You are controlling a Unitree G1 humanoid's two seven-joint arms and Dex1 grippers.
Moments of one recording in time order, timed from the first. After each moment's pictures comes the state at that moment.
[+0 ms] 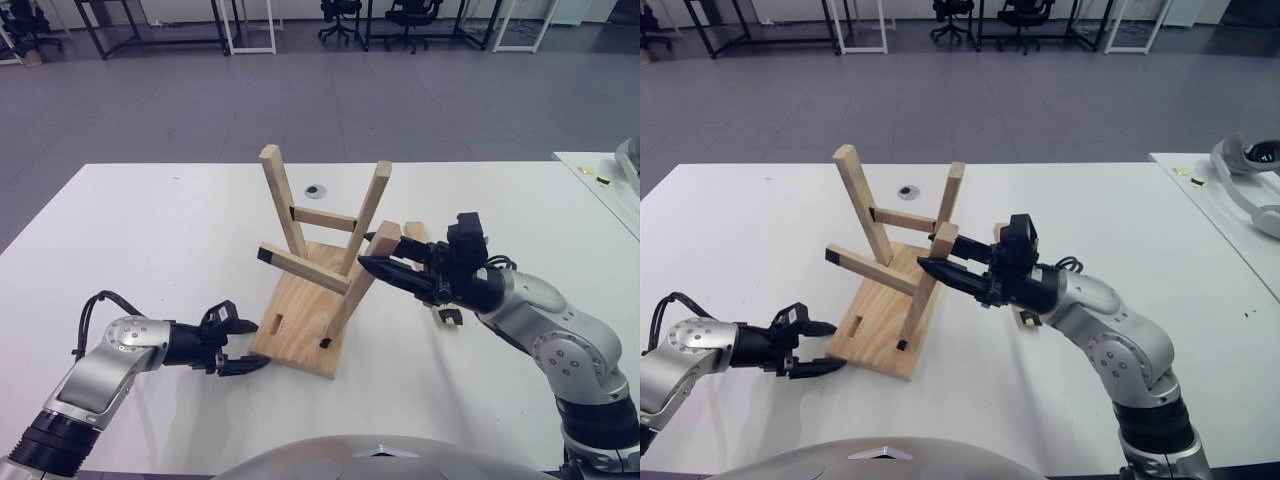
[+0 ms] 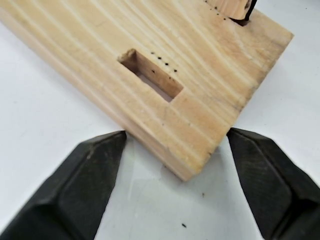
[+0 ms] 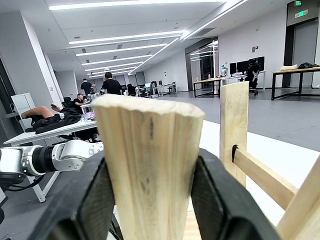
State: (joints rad) left arm 0.13 0.85 -0.13 -0.20 -0.34 0.43 -1.09; right arm -0.08 -0.51 0.01 -0.56 0.94 0.58 0.74
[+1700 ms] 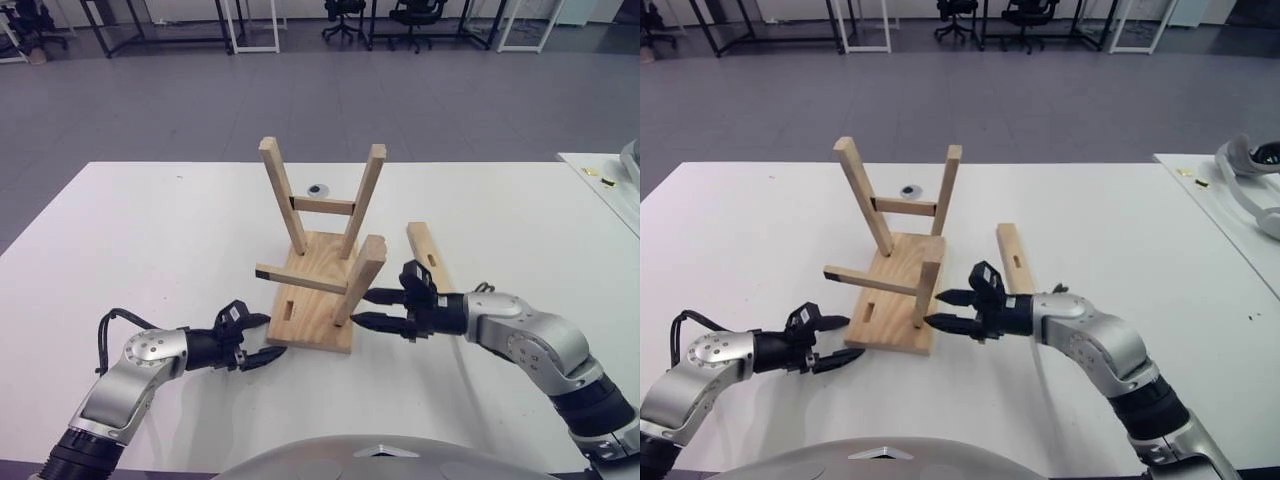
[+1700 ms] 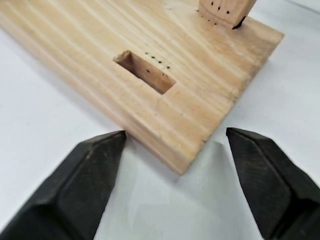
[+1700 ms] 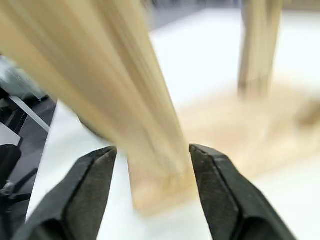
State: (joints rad) left arm 0.18 0.71 -0.14 -0.21 -0.32 0.37 -0.93; right arm -0.13 -0.66 0.28 -0.33 0.74 0.68 0.80
